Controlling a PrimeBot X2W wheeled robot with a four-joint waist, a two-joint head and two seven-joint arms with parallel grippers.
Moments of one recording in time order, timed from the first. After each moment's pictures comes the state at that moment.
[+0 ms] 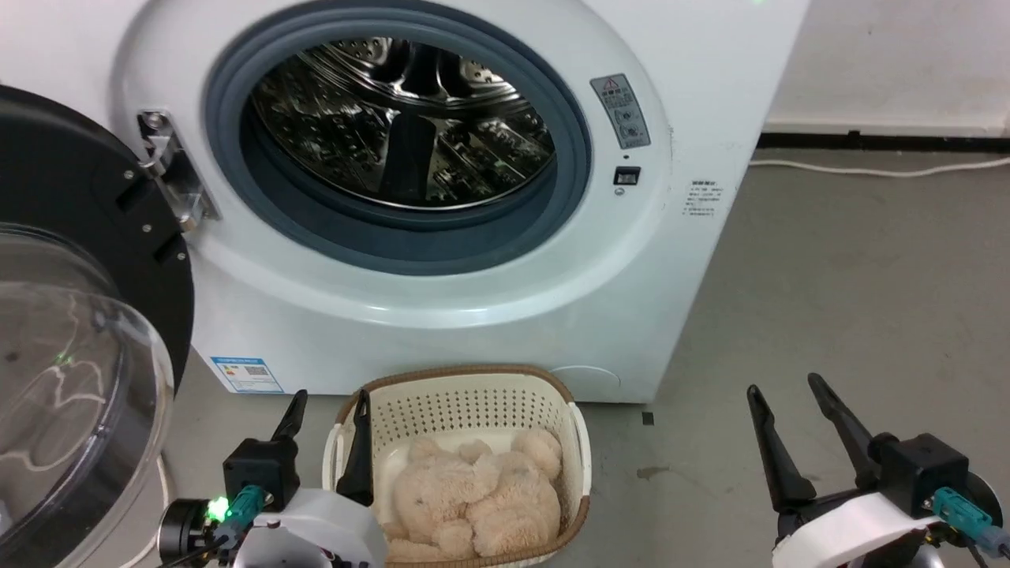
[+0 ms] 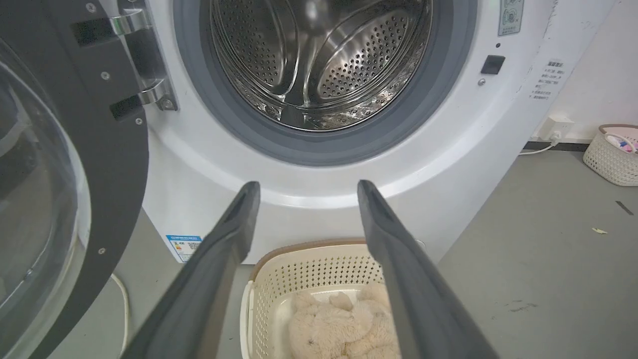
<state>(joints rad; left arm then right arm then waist) -0.03 0.05 -0.06 0.09 -0.09 0.01 -0.06 0.02 -0.05 0.00 -0.02 0.10 0.13 -0.06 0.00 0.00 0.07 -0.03</state>
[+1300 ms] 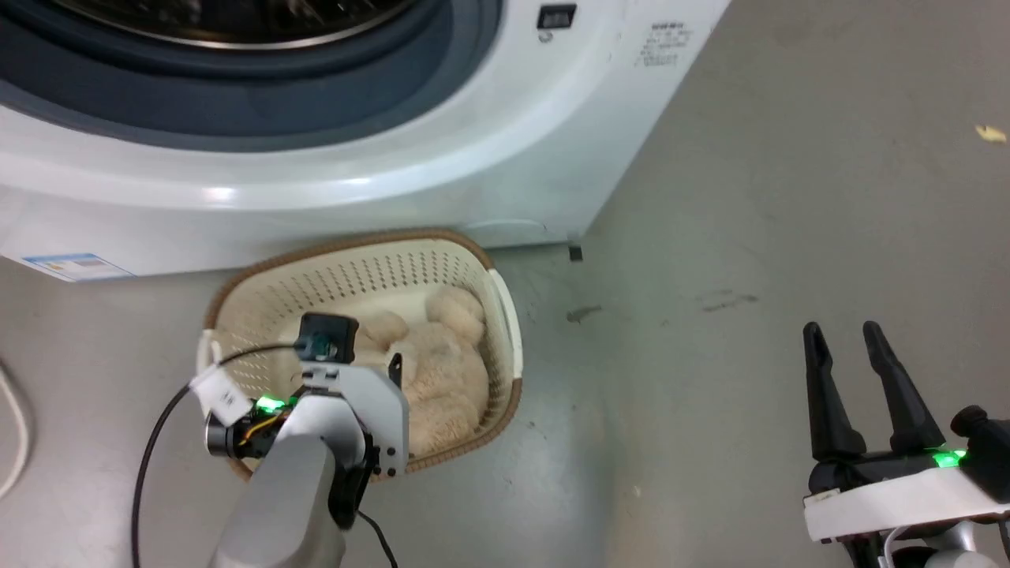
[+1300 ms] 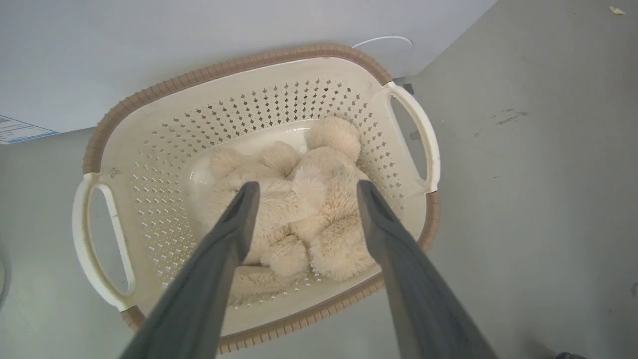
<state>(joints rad) -0.47 0.09 -0.20 0.63 -0.17 0.02 0.19 -0.03 -0.05 -0.02 -0.09 0.33 0.13 -0.14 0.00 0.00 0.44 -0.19</state>
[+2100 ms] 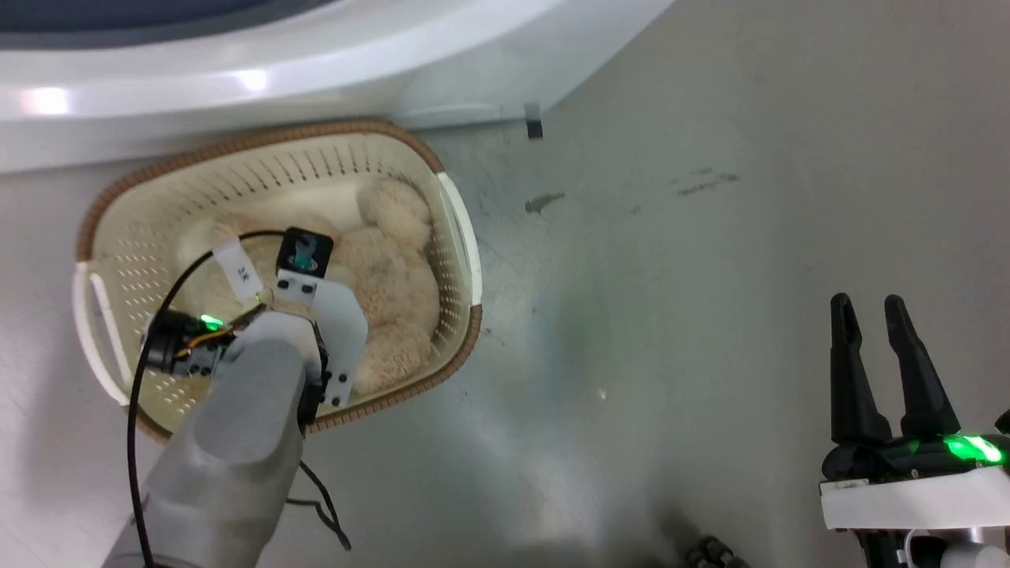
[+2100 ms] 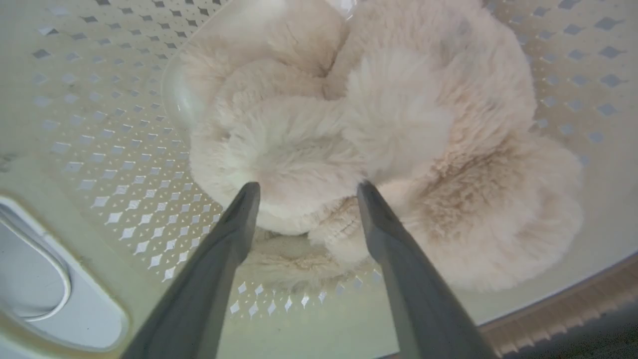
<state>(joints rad) -0.76 0.21 -0.40 0.87 -0.10 0.14 0.47 -0.03 -0.05 -0.01 -0.16 0.47 0.13 -0.19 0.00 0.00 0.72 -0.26</state>
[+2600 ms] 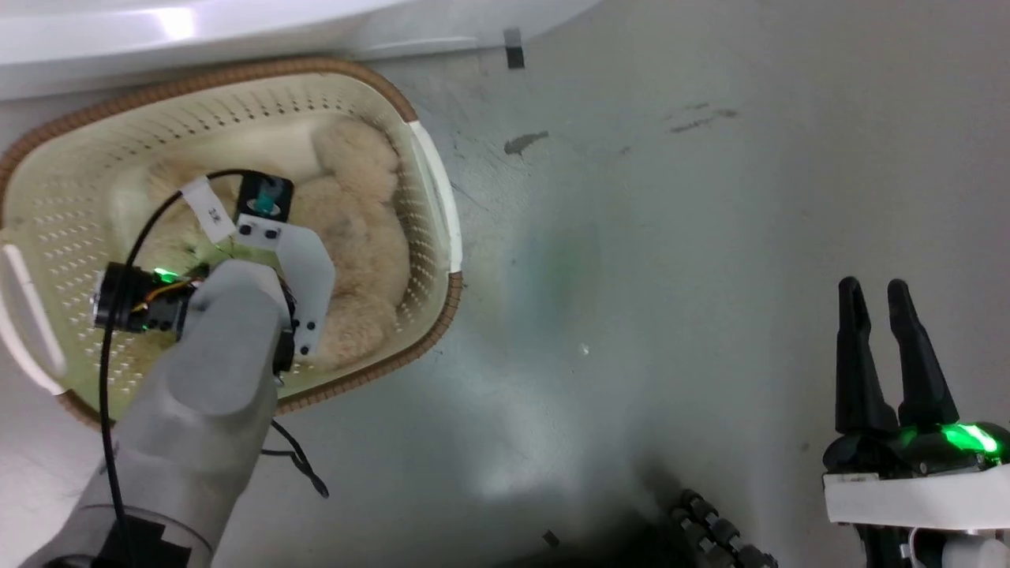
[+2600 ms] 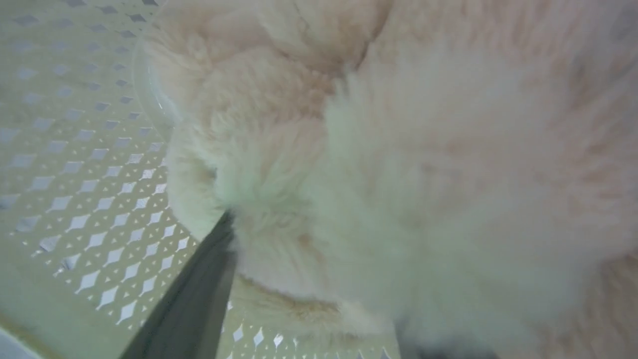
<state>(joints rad) -0.89 0.25 -0.47 0.93 -0.11 0.22 0.55 -0.04 -0.05 0.01 -0.19 0.55 0.13 -0.22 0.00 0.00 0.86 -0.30</state>
